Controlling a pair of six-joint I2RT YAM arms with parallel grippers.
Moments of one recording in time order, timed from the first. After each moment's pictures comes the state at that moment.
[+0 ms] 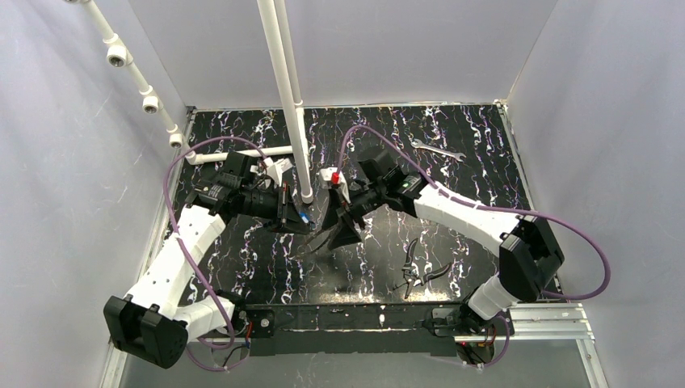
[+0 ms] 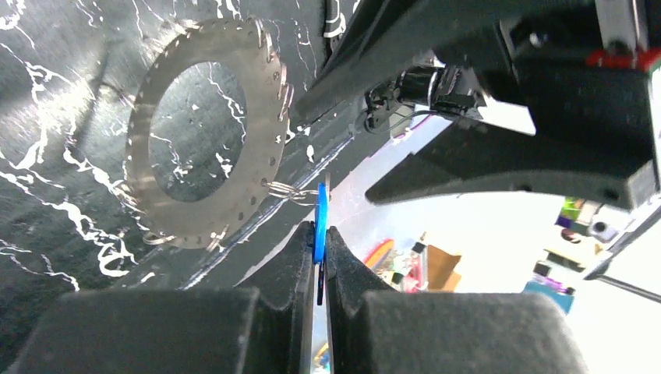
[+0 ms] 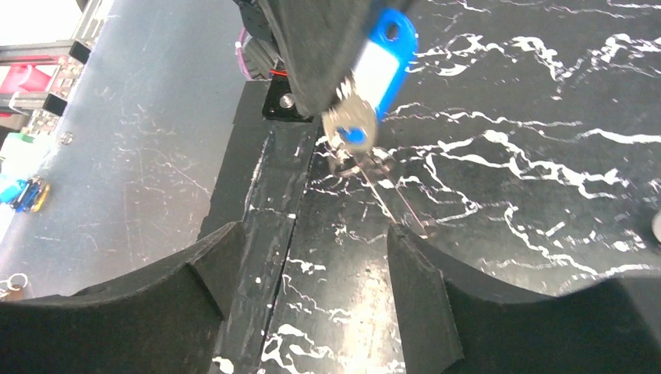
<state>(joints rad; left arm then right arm) -0.33 1.11 1.08 -0.99 0.77 -0.43 0.84 1.54 1.18 -0.31 -1.06 -0.27</state>
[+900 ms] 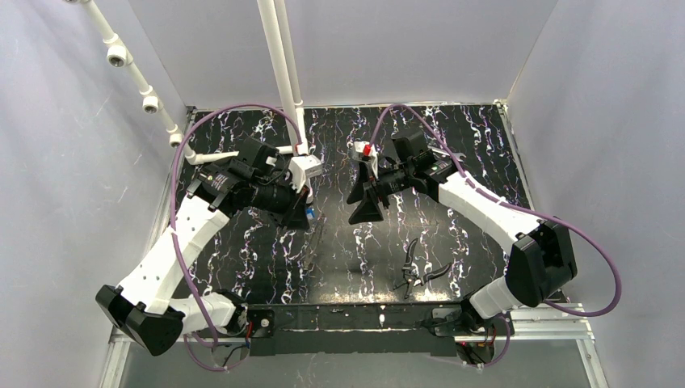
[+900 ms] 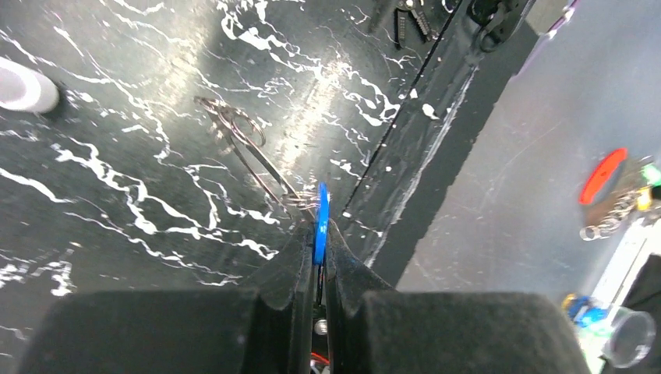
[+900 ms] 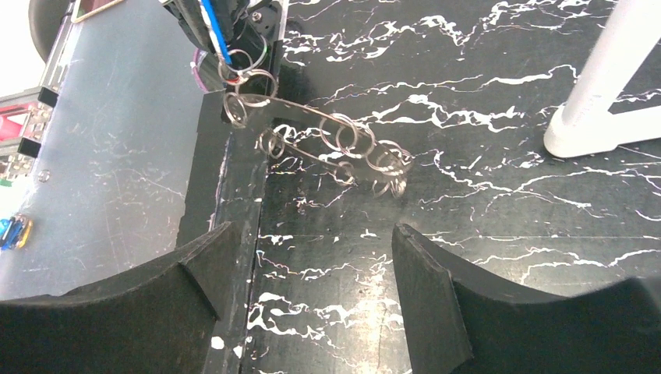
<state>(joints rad) -0.55 1.18 1.36 -1.17 0.55 0.16 0.61 1.48 1.18 -0.41 -1.09 -0.29</state>
